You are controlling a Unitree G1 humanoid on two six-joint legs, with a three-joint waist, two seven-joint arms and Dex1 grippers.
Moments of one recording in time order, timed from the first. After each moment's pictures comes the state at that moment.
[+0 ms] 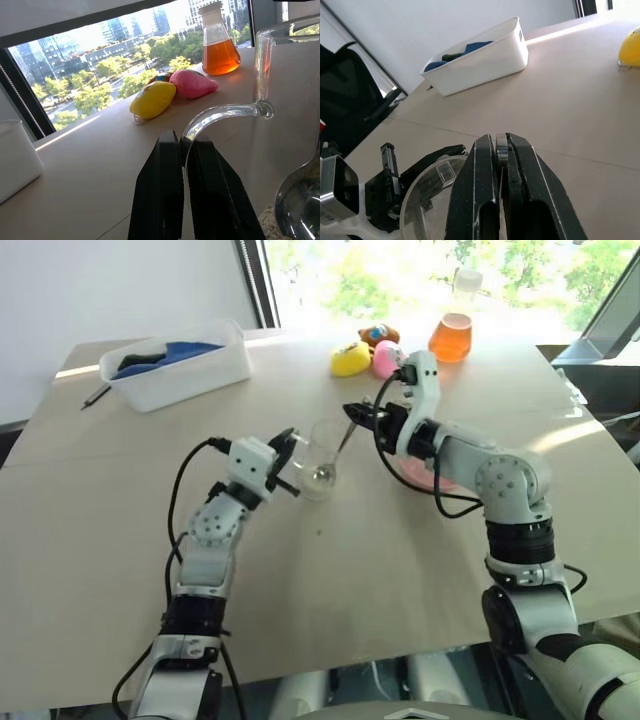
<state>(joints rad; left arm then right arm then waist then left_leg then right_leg) -0.36 0.35 0.05 0.18 -0.08 -0.27 -0.46 -0.82 -0.09 -0.09 -0.06 0.79 1.04 0.15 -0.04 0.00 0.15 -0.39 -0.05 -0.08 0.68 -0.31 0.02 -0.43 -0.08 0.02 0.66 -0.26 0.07</state>
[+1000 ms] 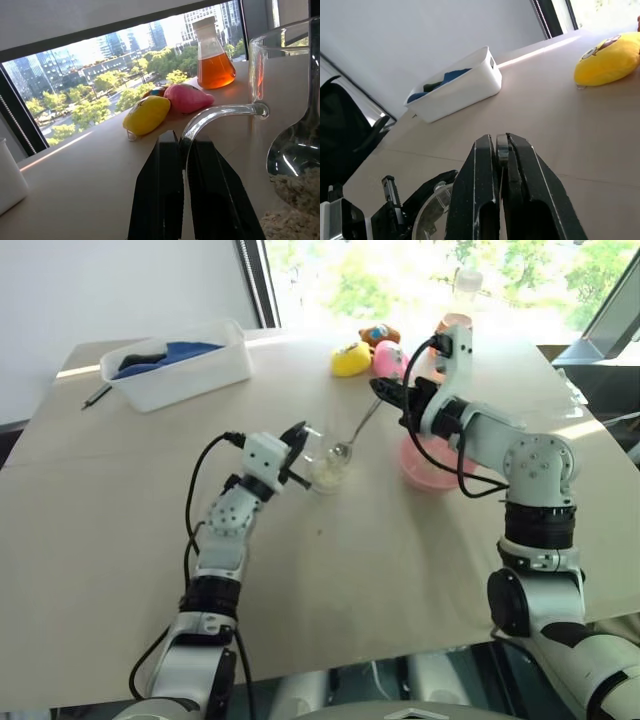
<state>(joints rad) -0.46 0.30 0.03 0.37 -0.06 -0.40 -0.46 -0.88 -0.17 -0.13 -0.05 0.78 1.02 0.12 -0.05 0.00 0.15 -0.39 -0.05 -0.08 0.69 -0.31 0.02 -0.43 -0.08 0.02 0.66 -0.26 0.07</state>
